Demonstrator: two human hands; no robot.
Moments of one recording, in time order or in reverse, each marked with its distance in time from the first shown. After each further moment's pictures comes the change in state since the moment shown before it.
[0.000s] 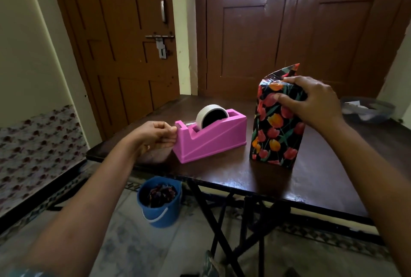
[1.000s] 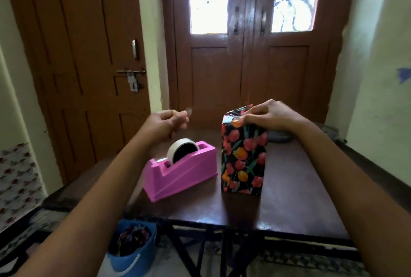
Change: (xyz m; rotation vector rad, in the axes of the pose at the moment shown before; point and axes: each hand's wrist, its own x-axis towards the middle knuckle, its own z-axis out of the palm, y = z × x) left_hand -0.035 0.104 0.077 0.037 0.056 0.450; right_hand 0.038 -0.013 -0.051 0.012 -0.421 0.121
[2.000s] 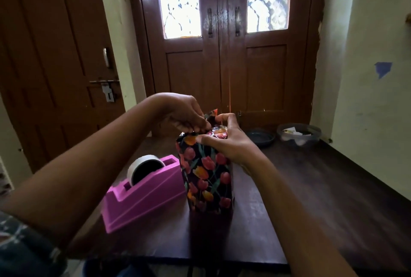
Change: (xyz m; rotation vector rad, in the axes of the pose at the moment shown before) left_hand 0.084 0.084 0.104 0.722 -0.602 -0.110; right_hand -0.007 0.020 0.038 0.745 0.048 0.007
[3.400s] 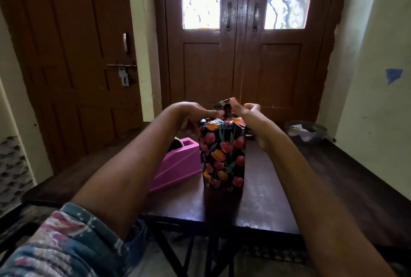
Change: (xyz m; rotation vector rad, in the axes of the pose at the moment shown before) left_hand -0.023 -0.049 0.028 -0.436 0.058 -0.161; right_hand -0.009 -0.033 0.008 0.014 0.057 0.282
